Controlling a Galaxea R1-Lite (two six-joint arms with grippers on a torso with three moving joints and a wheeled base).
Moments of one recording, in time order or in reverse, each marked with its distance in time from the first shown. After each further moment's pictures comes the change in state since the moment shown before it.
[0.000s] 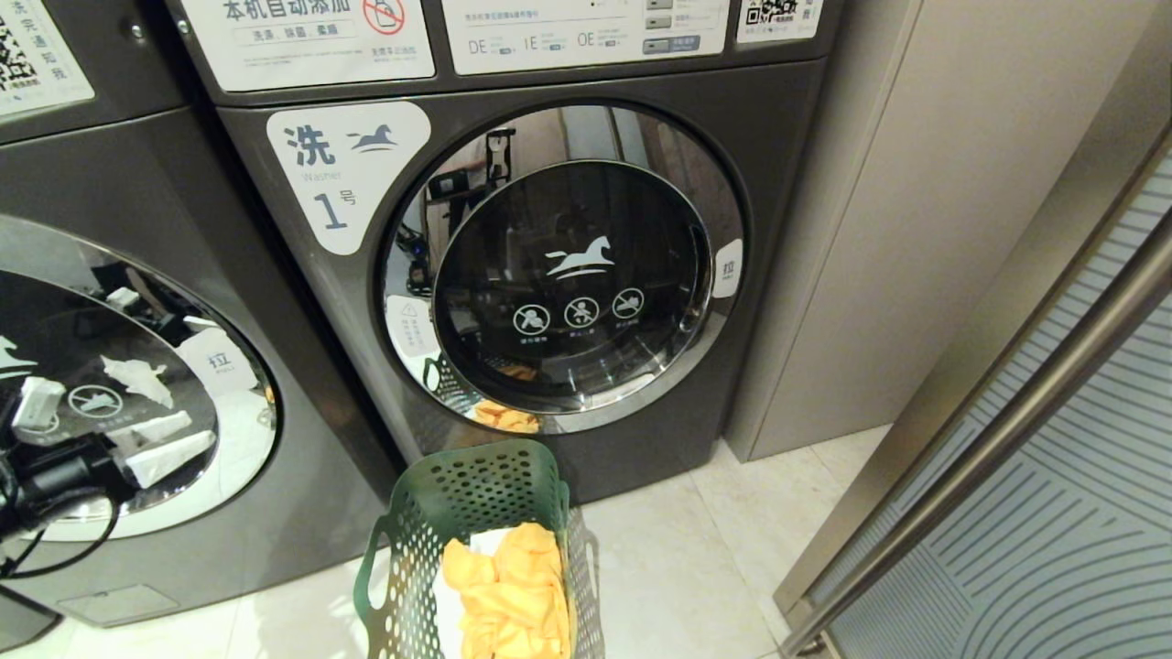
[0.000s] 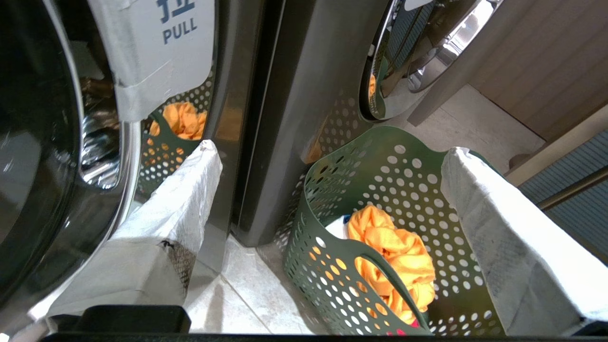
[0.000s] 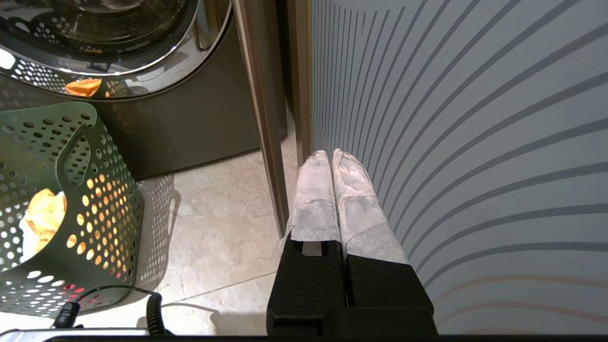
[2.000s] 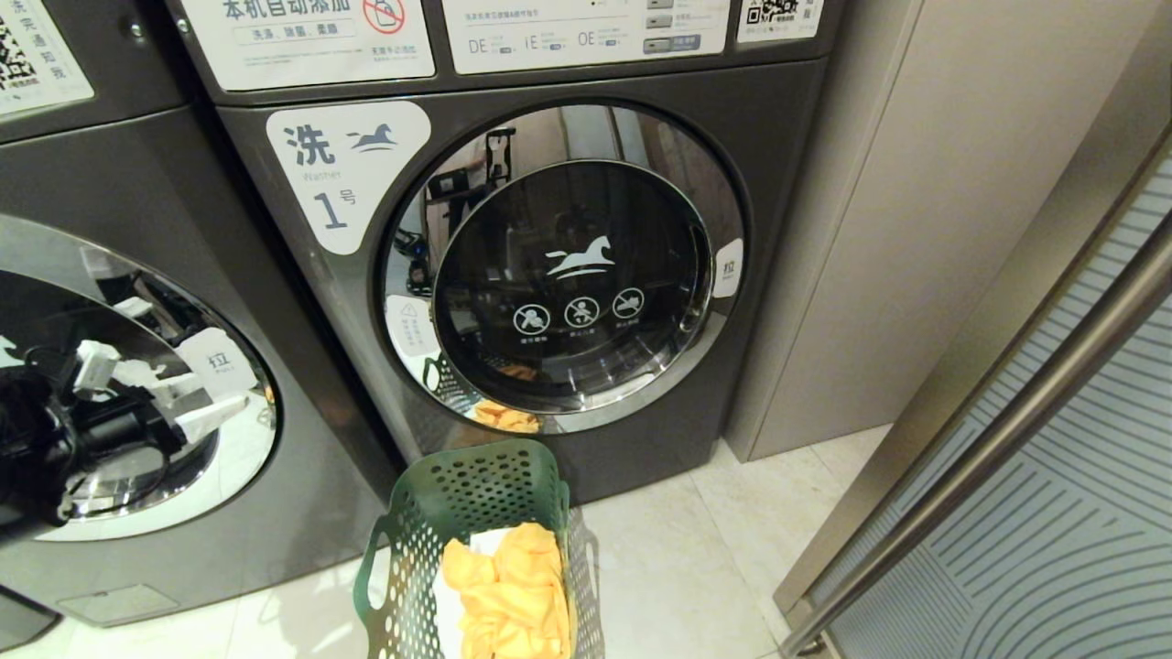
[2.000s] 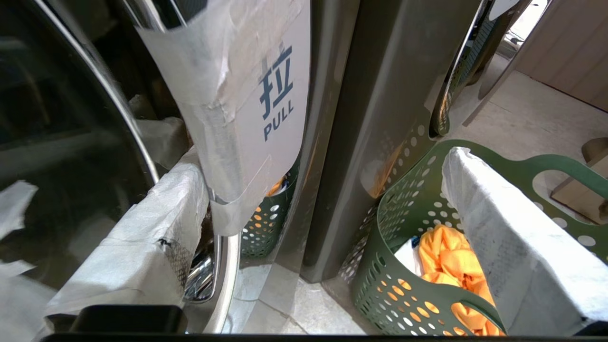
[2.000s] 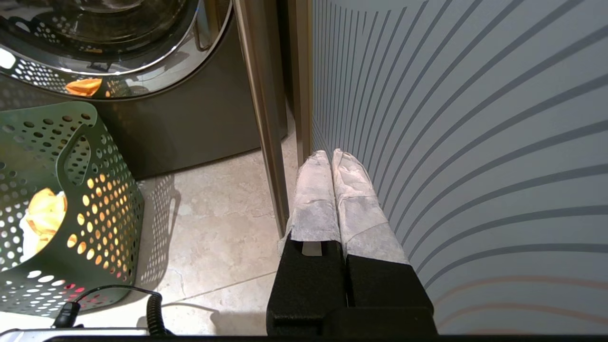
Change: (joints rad) left arm -0.101 0.179 -0.357 0.013 0.062 0.012; right arm 0.001 0.000 0.000 0.000 0.000 0.000
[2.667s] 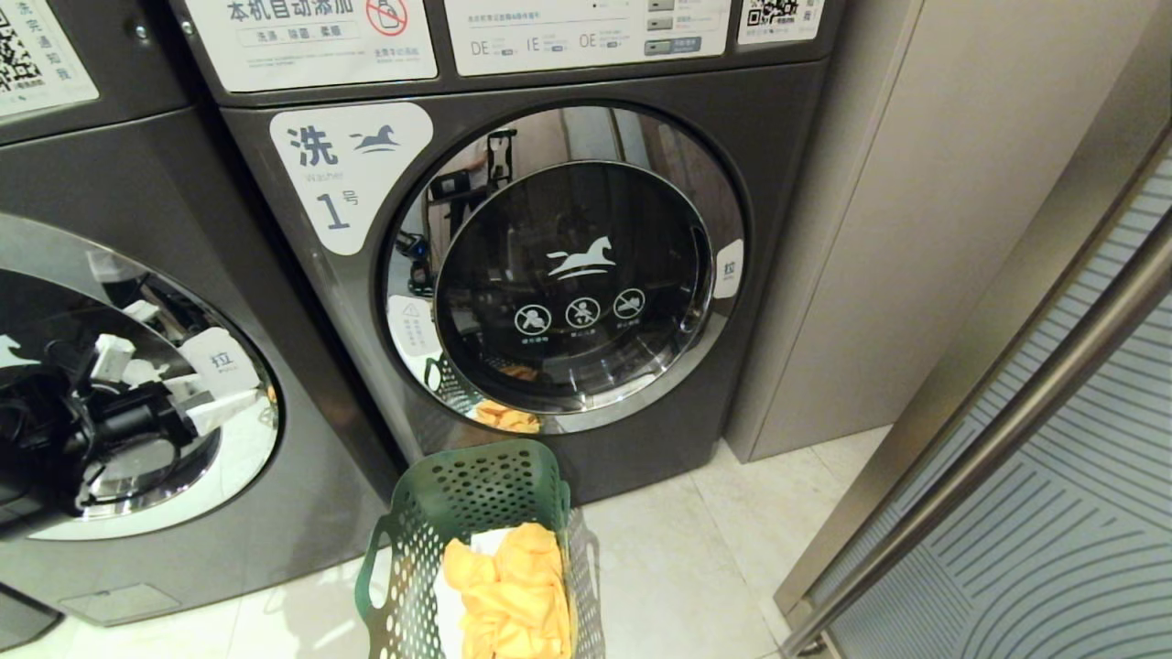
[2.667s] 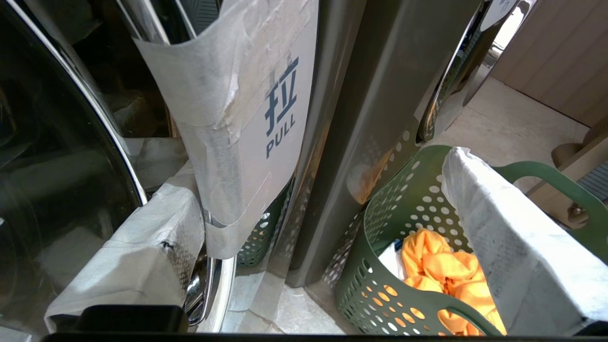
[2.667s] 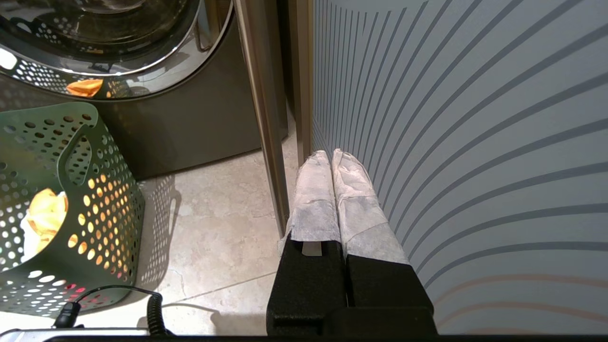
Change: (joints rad) left arm -0.031 0.049 -0.094 0.003 -0.008 -0.084; right arm 0.000 0.000 0.000 0.000 0.000 0.000
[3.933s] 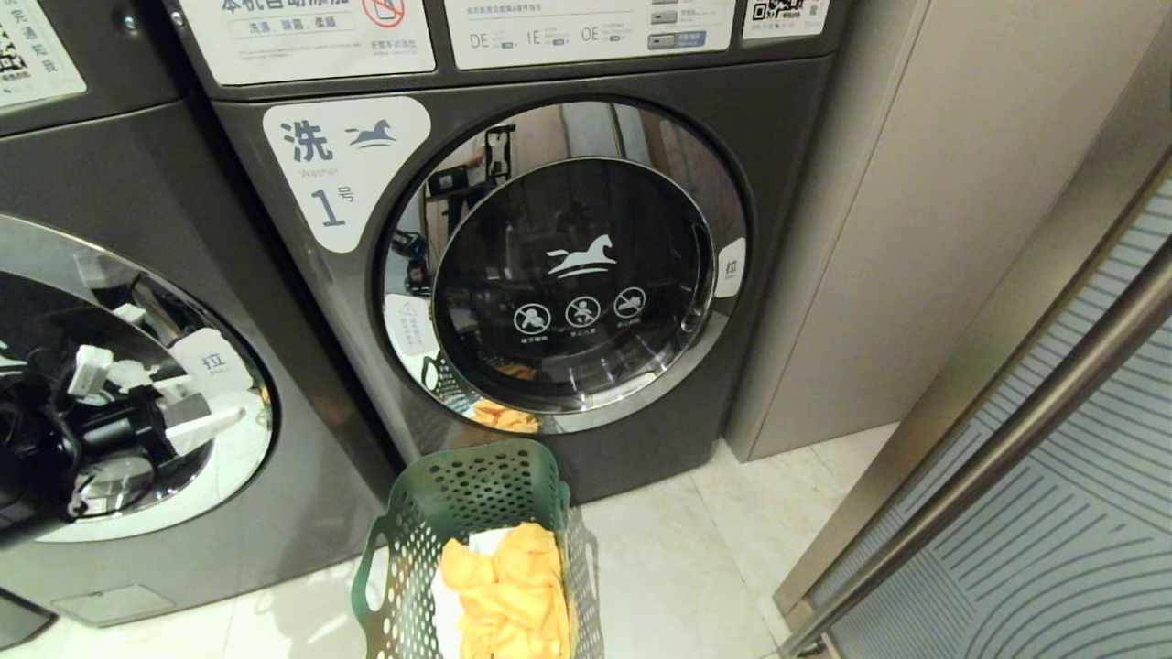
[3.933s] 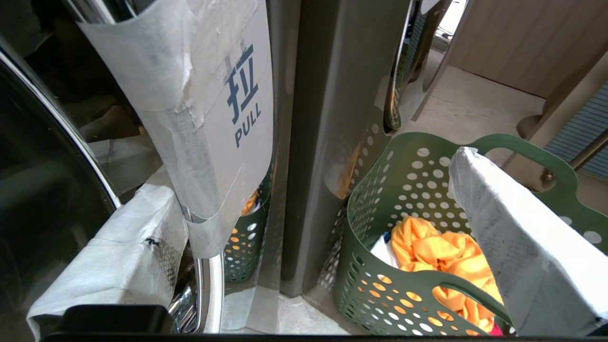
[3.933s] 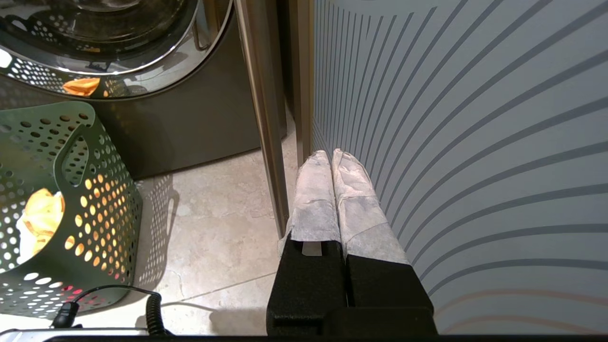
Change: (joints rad) left arm 0.008 -0.012 0.061 -0.042 -0.265 0.076; right arm 0.000 0.000 0.000 0.000 0.000 0.000
